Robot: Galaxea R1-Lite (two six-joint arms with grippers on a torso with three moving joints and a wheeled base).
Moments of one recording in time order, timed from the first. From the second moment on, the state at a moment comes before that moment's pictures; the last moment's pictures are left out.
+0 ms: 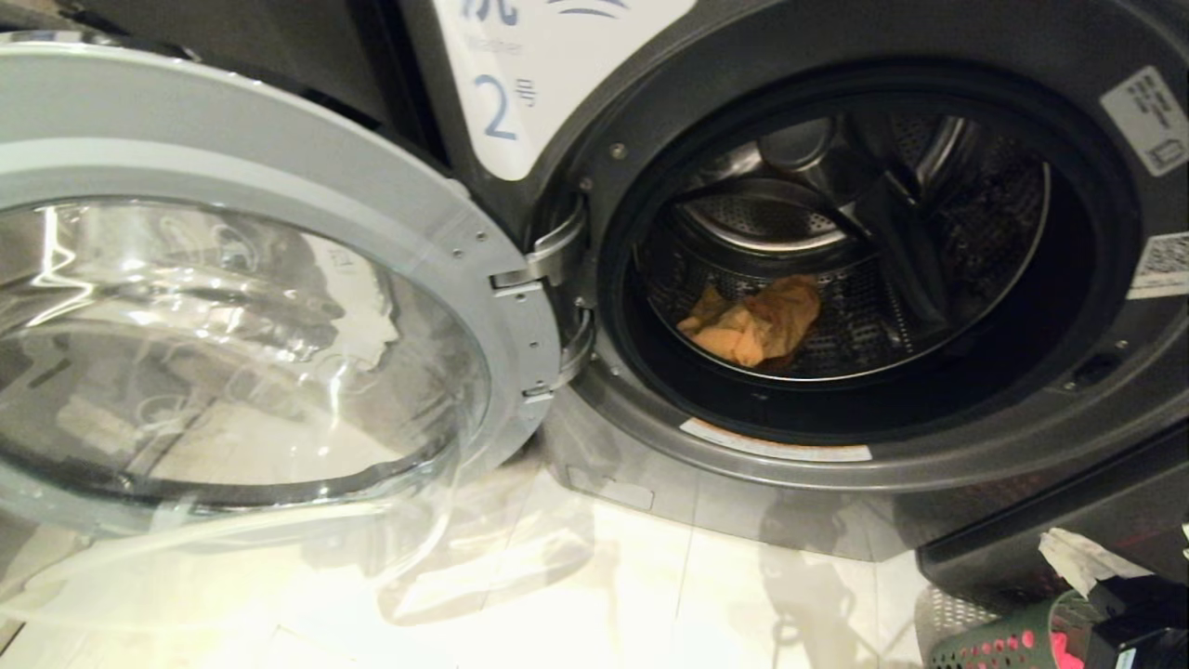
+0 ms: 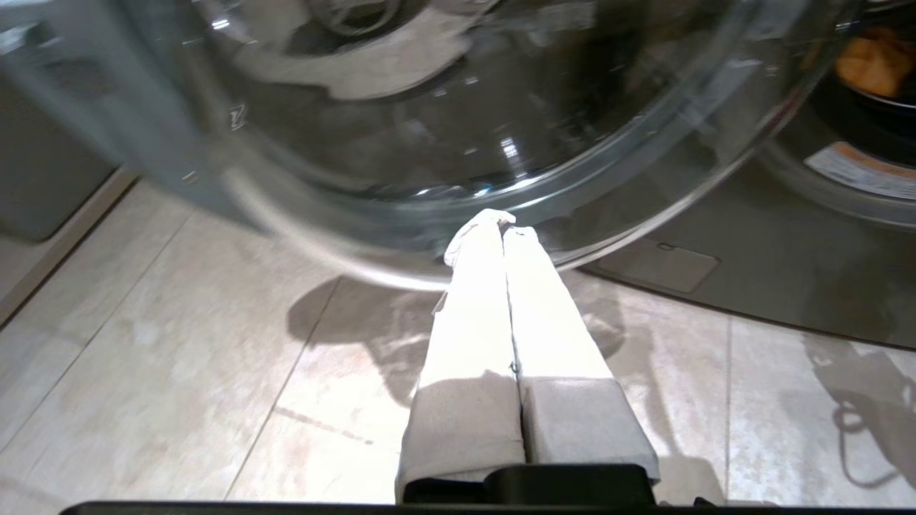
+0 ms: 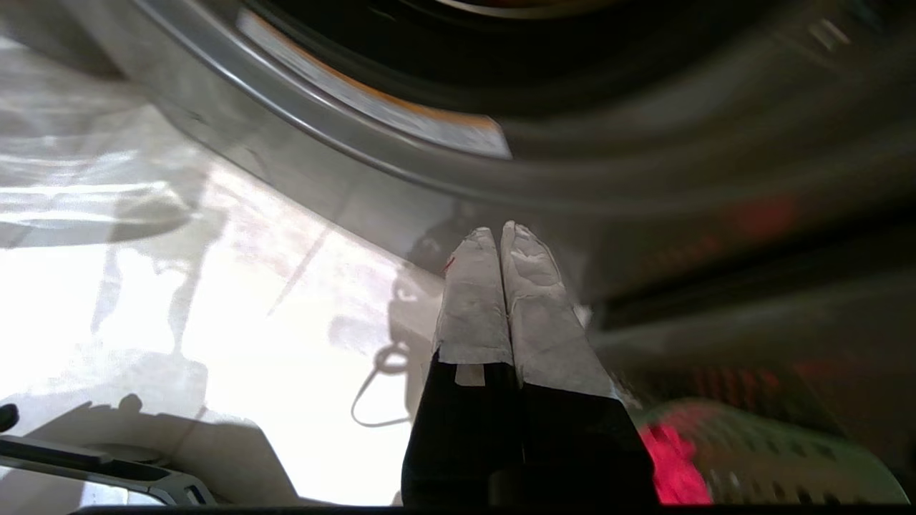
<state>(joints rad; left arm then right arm) 0.00 0.00 0.00 -0.11 0.01 0.00 0.45 1.01 -0.08 -0.76 -0.38 -0.14</state>
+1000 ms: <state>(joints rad) 0.00 0.00 0.00 -0.11 0.01 0.00 0.33 1.40 -0.09 -1.15 -0.41 0.05</state>
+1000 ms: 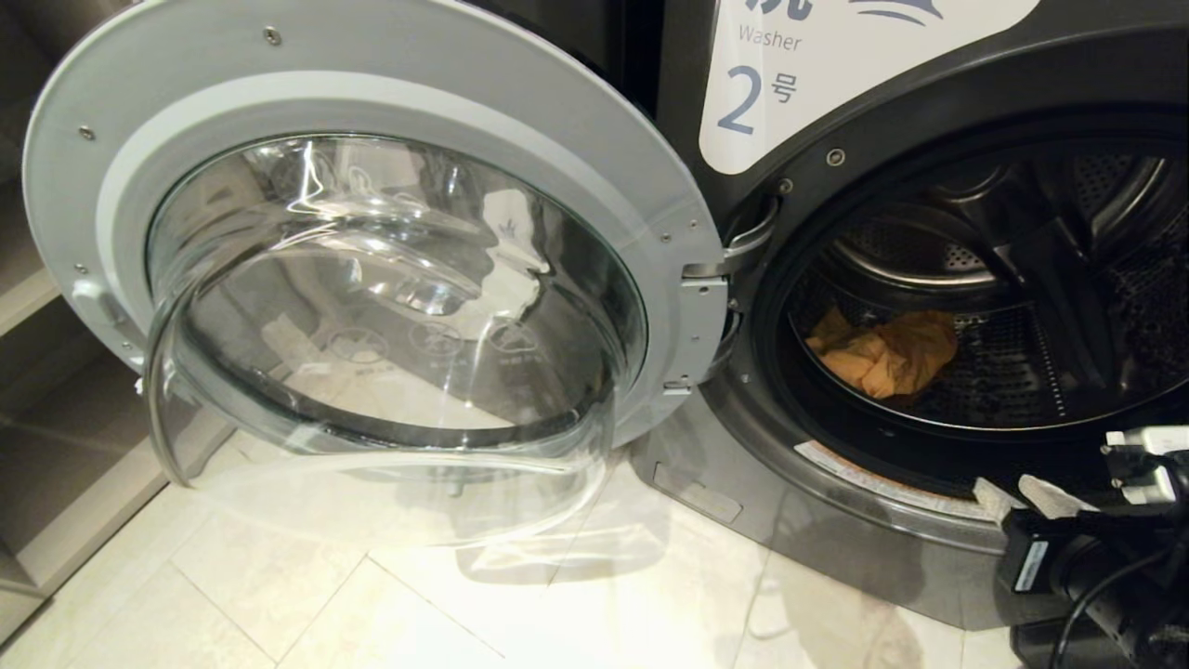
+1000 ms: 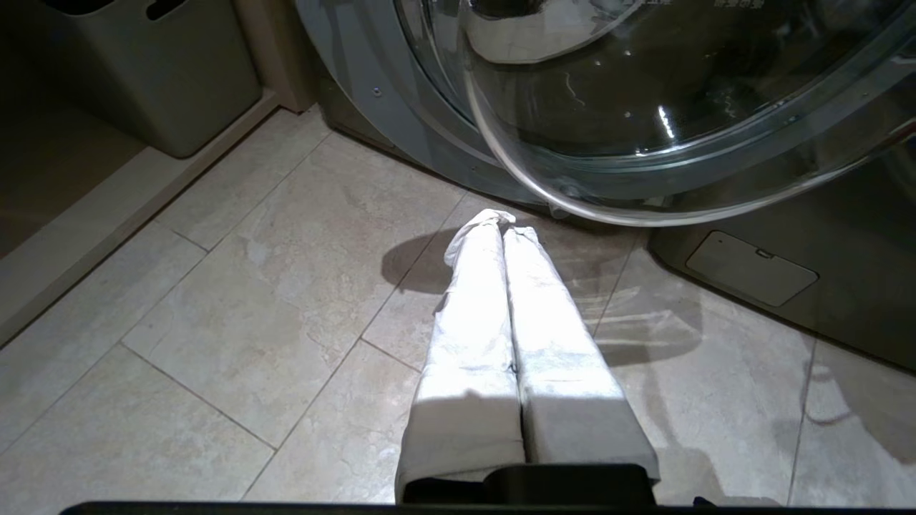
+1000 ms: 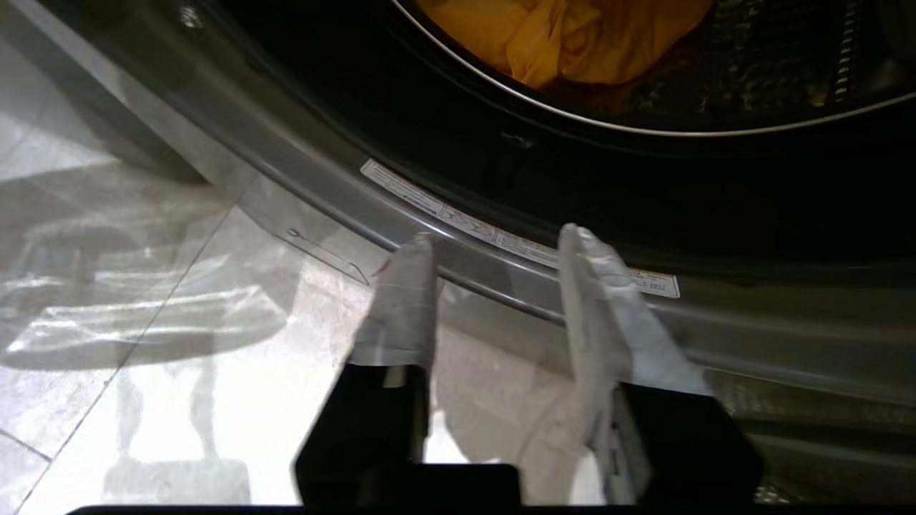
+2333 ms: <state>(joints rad) 0.00 0.00 0.00 -0.11 0.01 0.00 0.16 1.90 -0.94 -0.57 -0.40 0.42</state>
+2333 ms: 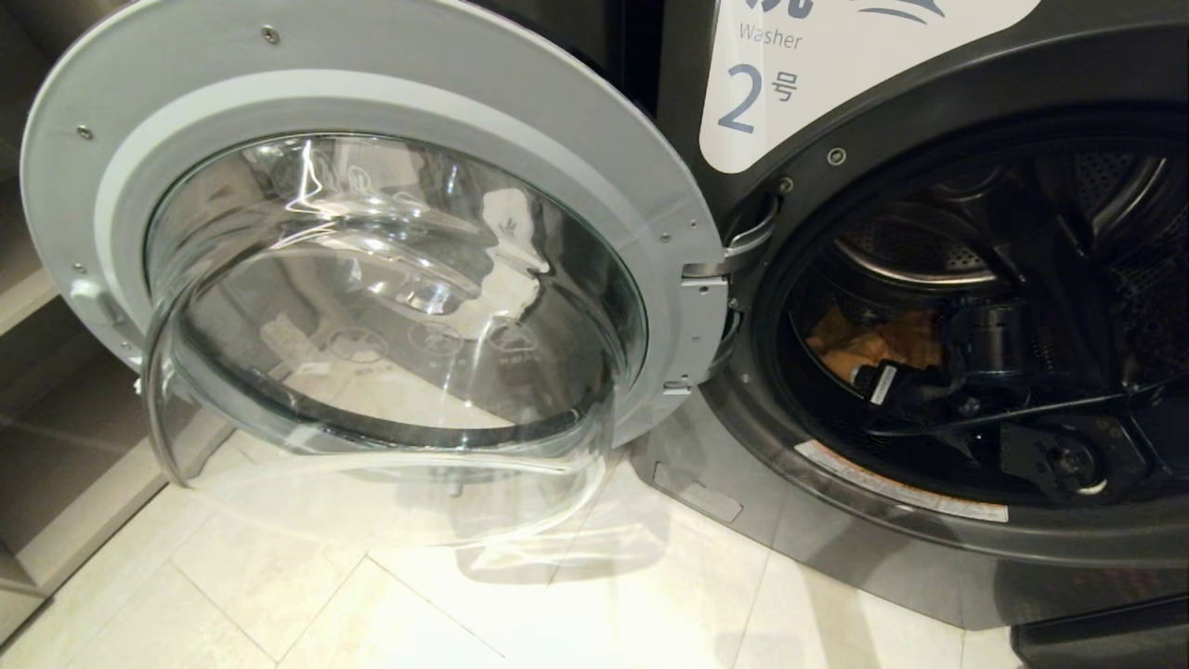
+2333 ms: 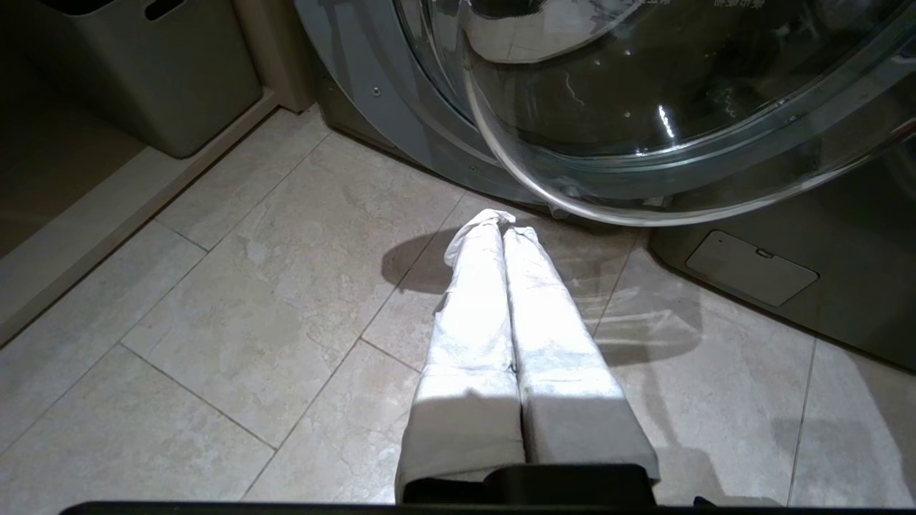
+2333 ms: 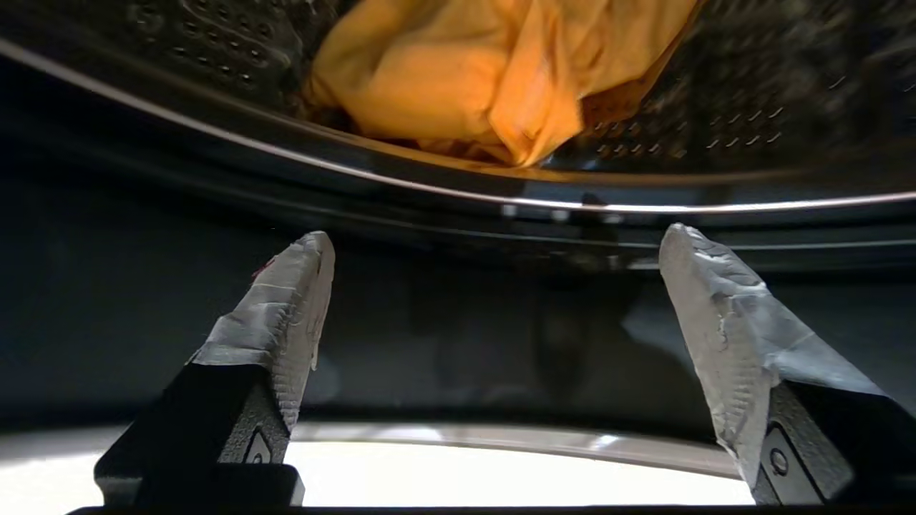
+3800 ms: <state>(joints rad) 0.00 0.00 0.00 -0.11 0.01 0.00 0.02 2.41 -1.80 -0.20 -0.48 0.65</state>
